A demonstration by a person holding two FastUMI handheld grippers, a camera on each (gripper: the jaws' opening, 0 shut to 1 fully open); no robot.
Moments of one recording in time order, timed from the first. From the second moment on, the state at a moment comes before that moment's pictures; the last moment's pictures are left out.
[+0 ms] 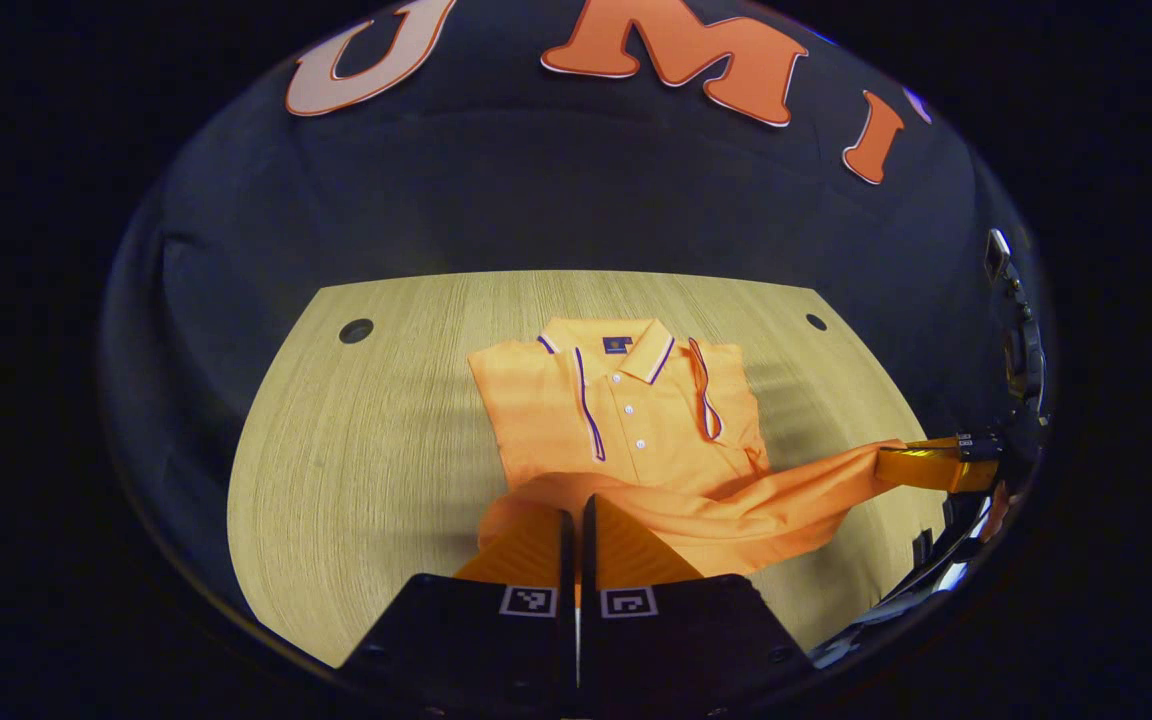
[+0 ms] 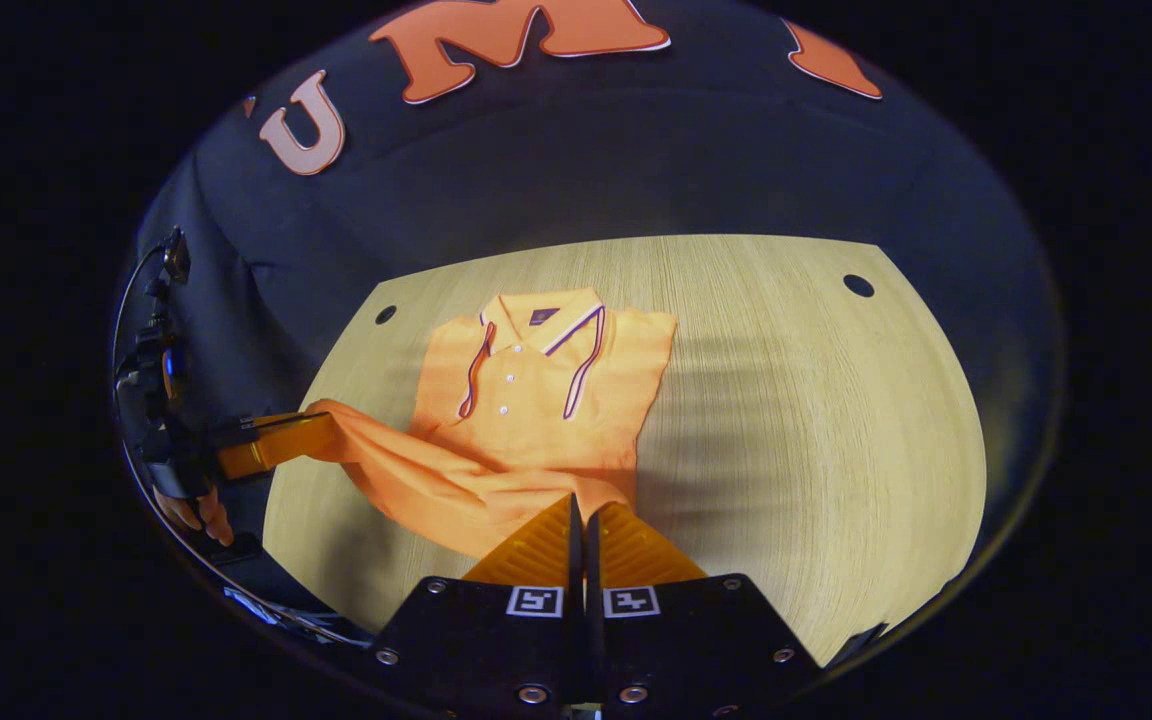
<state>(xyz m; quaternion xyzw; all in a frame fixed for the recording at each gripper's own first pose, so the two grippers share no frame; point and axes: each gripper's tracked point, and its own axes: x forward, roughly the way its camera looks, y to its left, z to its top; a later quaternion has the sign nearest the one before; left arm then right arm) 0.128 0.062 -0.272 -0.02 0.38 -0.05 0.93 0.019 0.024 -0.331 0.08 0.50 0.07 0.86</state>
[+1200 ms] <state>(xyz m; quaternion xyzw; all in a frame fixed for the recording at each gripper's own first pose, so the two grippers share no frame) 0.355 0.134 -0.345 -0.03 0.40 -0.04 0.91 0.228 -0.011 -0.425 0.13 0.53 -0.03 0.84</state>
